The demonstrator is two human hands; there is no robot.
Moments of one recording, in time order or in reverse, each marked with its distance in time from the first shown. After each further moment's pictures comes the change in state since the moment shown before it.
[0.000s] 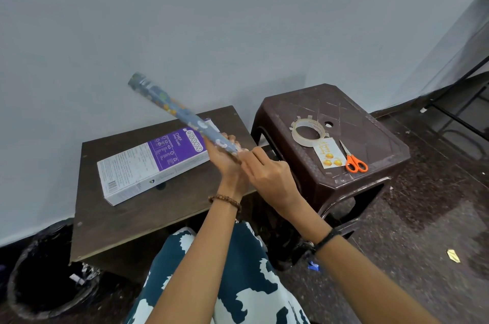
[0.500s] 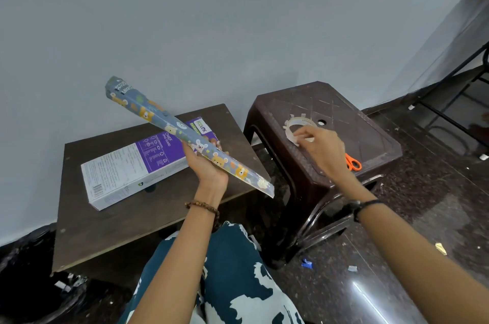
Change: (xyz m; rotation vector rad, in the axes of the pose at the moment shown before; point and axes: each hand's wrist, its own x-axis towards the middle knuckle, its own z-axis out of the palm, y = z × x) left_hand 0.018 0.012 -0.022 0.081 0.043 0.033; right_hand -0.018 0.124 -0.015 0.162 -0.482 0.827
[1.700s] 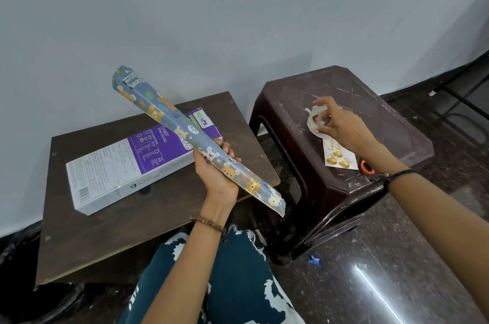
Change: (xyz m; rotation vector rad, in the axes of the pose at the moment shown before) left_hand 0.014 -0.024 -0.016 0.062 -0.090 -0.042; right_hand 0.070 0.057 0.016 -0.096 -0.269 -0.183
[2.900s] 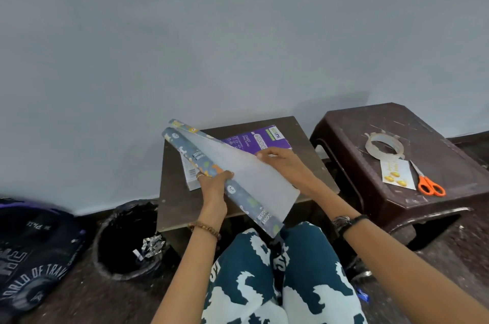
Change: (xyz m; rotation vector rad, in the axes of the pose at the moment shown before) left_hand -0.057 0.136 -0.091 0.373 0.393 0.104; right_hand -0.063 -0.268 0.063 0.830 -0.340 0.012
